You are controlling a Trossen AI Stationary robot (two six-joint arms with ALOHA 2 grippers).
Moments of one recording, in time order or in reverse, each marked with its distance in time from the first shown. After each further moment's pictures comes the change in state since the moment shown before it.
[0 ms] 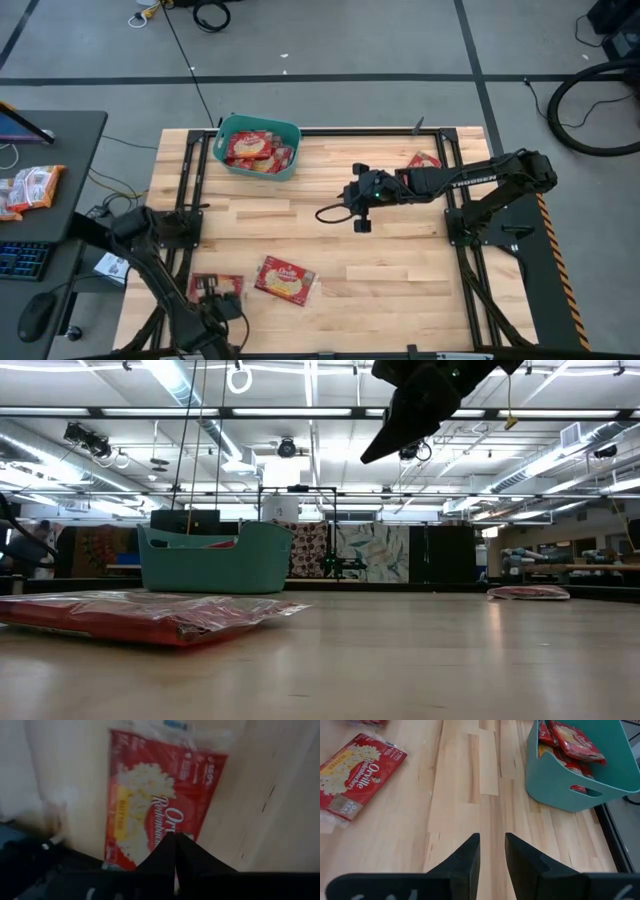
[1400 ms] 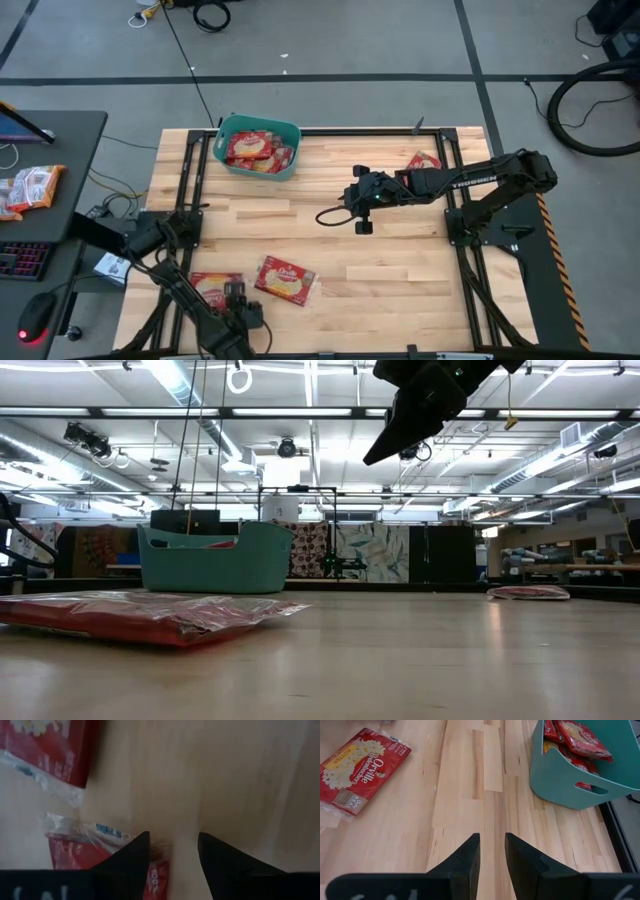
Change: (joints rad) left arm 0.070 0.154 -0.001 0.261 -0.124 0.198; right arm 0.011 0.000 0.000 -0.021 -0.005 0.001
